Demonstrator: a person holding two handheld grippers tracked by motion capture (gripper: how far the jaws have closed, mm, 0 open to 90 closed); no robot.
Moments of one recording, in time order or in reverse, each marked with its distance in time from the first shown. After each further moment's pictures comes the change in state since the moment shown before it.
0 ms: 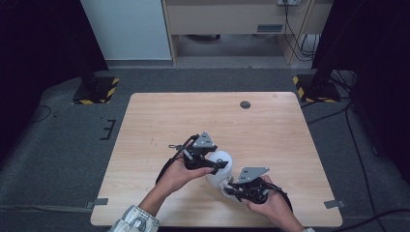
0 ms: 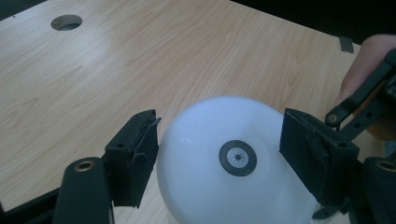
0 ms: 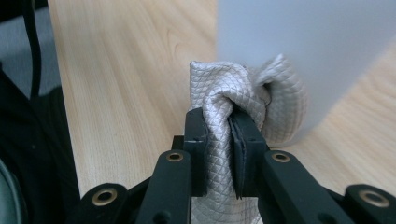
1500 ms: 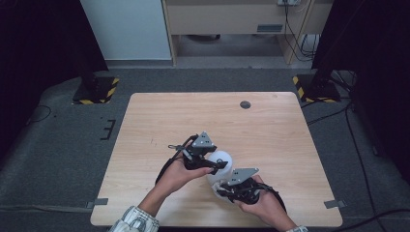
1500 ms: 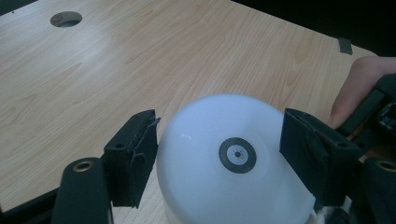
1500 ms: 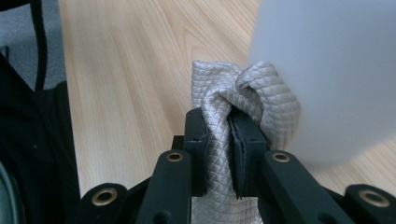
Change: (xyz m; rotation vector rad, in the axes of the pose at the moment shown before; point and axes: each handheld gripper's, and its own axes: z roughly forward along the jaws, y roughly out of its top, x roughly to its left) left arm 0.001 -0.001 -0.001 0.001 -0.004 -0.016; right arm 0.009 0.007 0.021 0.037 0.032 -0.056
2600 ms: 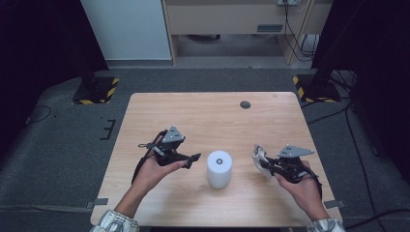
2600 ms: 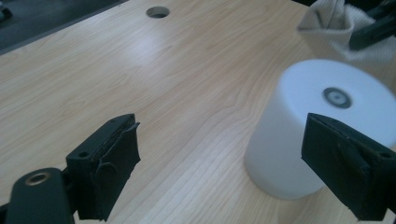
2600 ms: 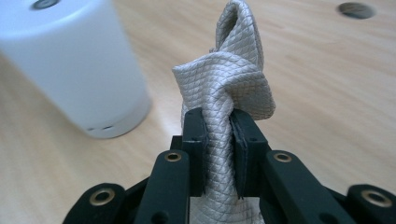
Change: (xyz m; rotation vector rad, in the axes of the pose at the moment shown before) left arm 0.043 -0.032 -0.061 -0.020 0.201 -0.065; right arm -0.087 -0.036 -0.096 -0.131 -0.335 0.275
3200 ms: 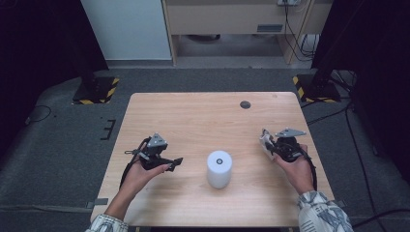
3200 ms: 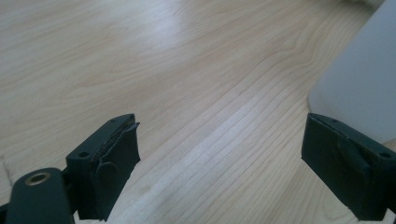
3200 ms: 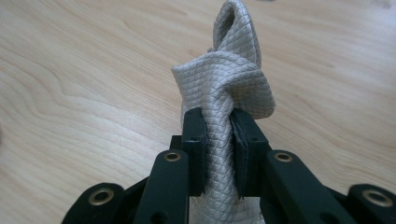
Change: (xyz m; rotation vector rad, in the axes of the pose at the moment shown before) left arm 0.044 -0.064 0.002 0.076 0.067 -0.095; right arm -0.051 0.014 0.051 0.093 -0.221 0.058
